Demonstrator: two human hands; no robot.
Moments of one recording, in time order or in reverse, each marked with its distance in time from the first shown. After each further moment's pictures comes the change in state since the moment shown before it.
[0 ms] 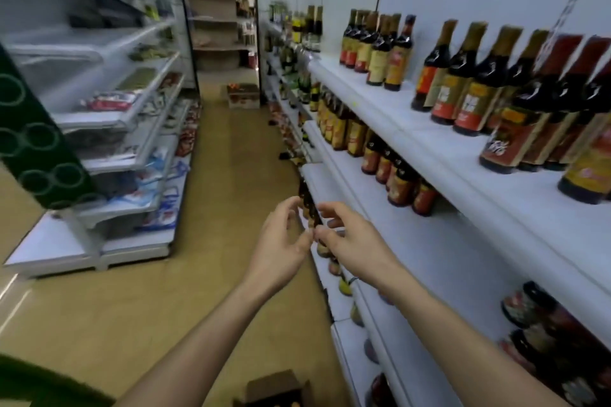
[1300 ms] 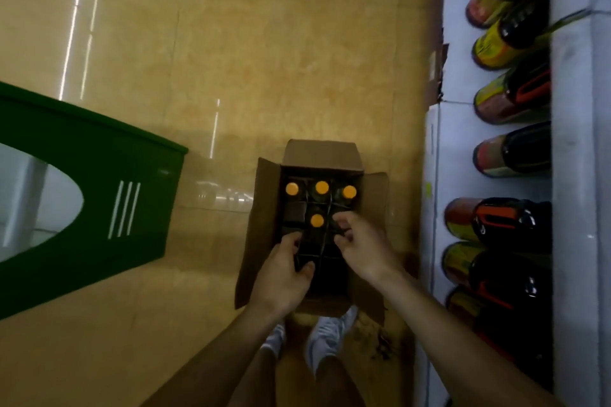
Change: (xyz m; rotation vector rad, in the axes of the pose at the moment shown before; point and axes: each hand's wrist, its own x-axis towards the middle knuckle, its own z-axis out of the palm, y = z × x) left_hand -0.243 -0.541 0.263 0.031 -0.306 -1.058; right_hand -0.104 0.498 0.455 -0.133 -0.759 0.533
